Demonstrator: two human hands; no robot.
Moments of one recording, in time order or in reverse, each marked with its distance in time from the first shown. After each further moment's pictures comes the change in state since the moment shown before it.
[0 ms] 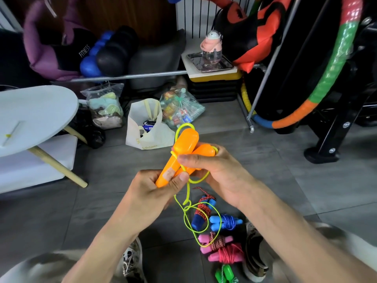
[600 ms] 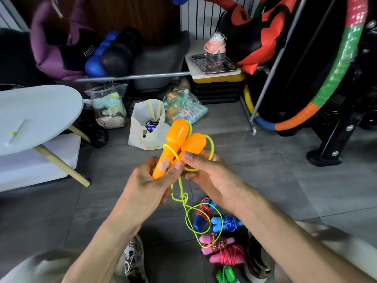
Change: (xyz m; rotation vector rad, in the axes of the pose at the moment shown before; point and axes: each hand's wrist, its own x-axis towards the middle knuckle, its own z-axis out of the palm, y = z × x) left_hand 0.004 0.001 -0.007 -0.050 0.094 -0.080; right_hand 0.012 0.025 0.009 0.173 -0.098 -0.091
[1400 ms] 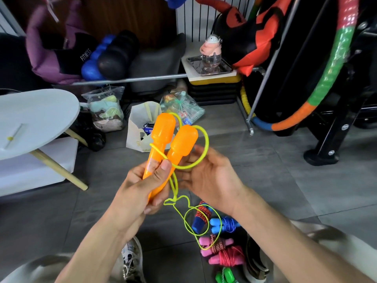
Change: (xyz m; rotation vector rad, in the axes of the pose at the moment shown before) left_hand -0.003 -0.001 -0.007 -0.407 -0.249 0.031; right_hand 0.005 0.005 -0.012 0.206 -0.102 0.124
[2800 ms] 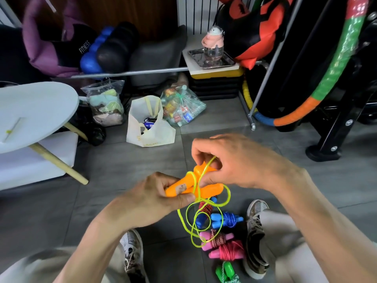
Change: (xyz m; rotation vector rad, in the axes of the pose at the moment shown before) left_hand 0.011 -0.008 -0.006 0.862 -0.217 -0.135; right_hand -0.029 -0.074 0.018 -1.896 -0.056 -0.164
